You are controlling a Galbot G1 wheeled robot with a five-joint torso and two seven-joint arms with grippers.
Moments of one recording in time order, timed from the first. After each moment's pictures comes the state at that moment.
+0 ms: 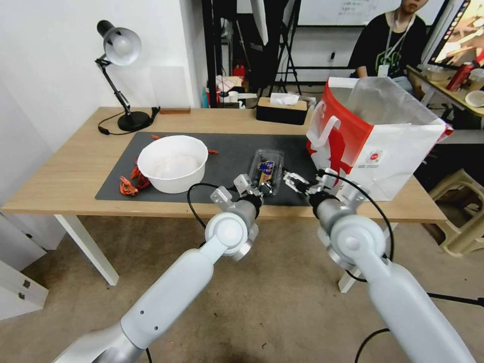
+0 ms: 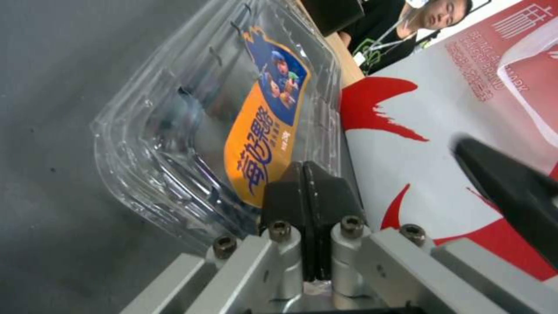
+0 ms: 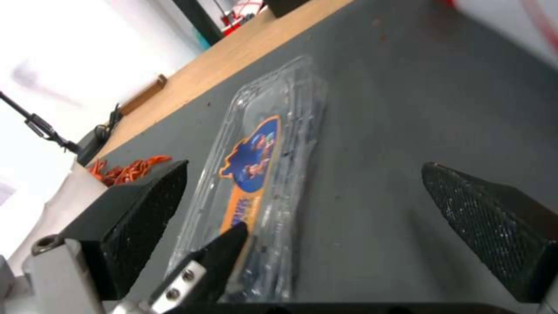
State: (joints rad) left arm 0.72 -1.31 0.21 -1.72 -1.49 0.00 -0.57; right arm -0.90 1.10 0.15 1.93 1.23 -0.32 0.61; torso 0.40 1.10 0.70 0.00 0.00
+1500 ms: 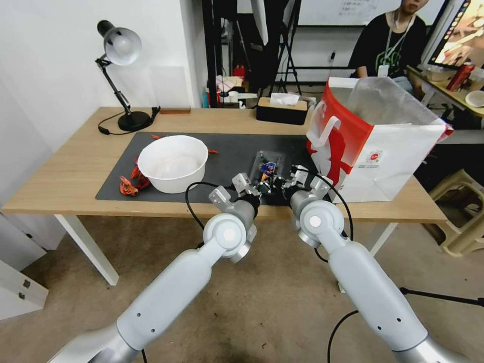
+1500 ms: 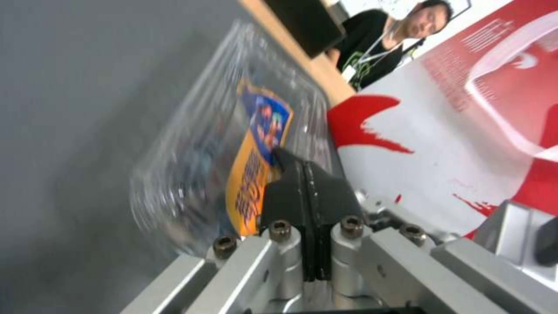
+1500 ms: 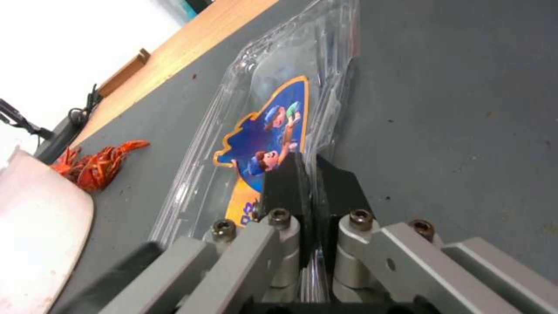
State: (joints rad) left arm 0.73 -1.26 0.23 -1.76 -1.38 -0.02 -0.54; right arm -0.79 1.21 0.07 1.73 1.19 -0.32 0.58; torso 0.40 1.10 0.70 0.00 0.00
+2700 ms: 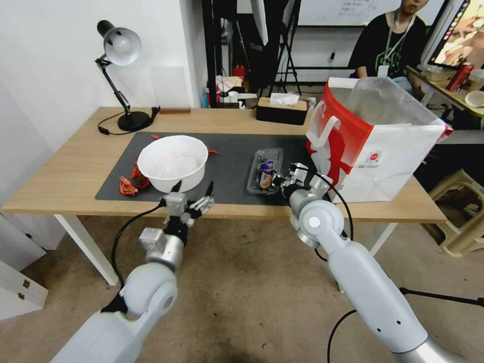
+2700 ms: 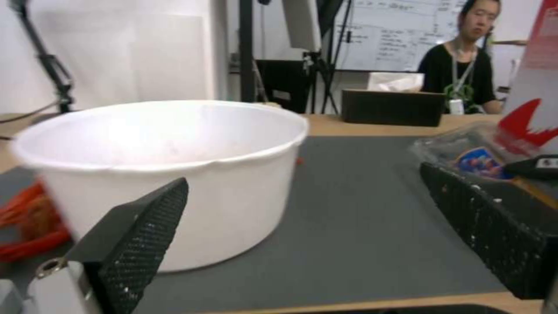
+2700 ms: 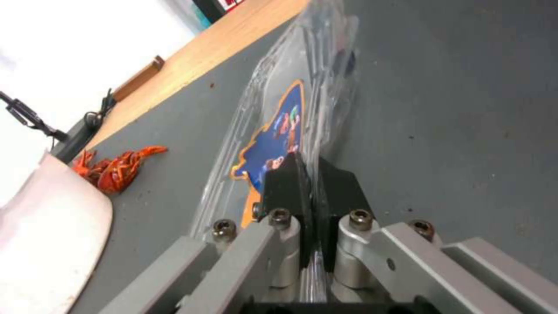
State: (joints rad) left arm 1.30 -1.03 -0.18 -2.05 -0.47 -0.04 -0.37; right arm -0.79 1.21 0.07 1.76 1.16 -0.32 0.57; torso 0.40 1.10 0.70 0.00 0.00
